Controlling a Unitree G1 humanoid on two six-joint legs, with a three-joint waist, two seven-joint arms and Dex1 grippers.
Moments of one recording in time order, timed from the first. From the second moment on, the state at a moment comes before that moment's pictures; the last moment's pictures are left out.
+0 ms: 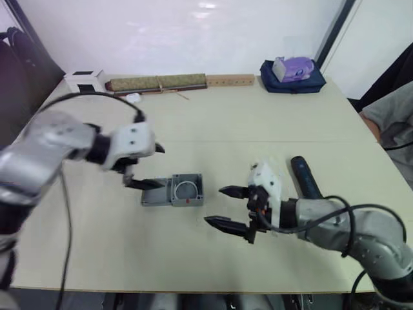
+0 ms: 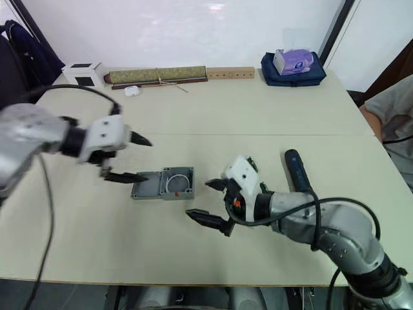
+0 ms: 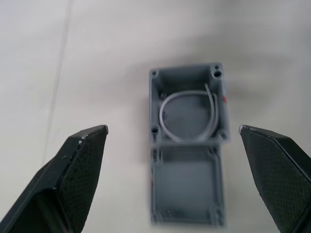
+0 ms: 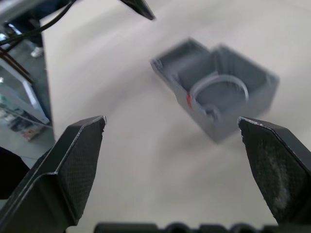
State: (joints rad) left arm -0.78 1.00 -0.37 -0.21 -0.29 0.54 -1.31; right arm -0.24 -0.77 0.15 -0.76 1.04 0.94 0.28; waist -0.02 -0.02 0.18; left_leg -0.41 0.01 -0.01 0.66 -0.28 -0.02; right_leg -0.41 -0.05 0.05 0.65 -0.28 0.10
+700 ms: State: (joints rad) left arm -0.77 0.81 -0.61 -0.19 -0.06 0.56 -1.39; right arm -0.04 -0.62 0.17 -0.83 0.77 0.87 0.23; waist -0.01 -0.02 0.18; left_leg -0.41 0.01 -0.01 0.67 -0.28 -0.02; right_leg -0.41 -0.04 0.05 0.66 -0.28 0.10
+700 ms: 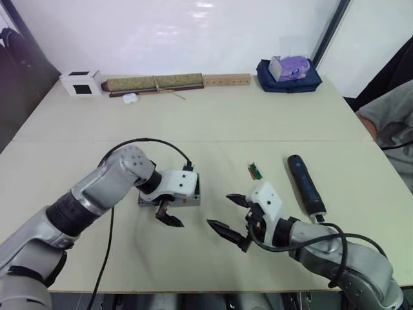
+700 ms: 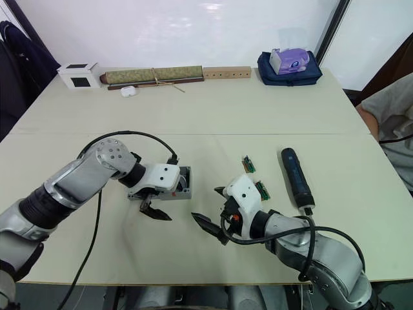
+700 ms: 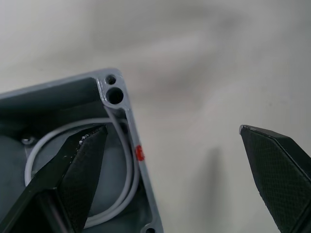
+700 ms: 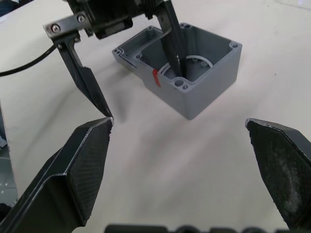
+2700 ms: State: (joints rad) left arm -1.08 0.68 -0.60 0.30 -0.21 0.22 -1.59; right arm -0.12 -0.76 -0.21 -0.88 1.06 0.98 0.24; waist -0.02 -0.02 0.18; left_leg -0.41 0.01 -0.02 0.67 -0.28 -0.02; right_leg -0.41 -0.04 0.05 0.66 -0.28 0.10
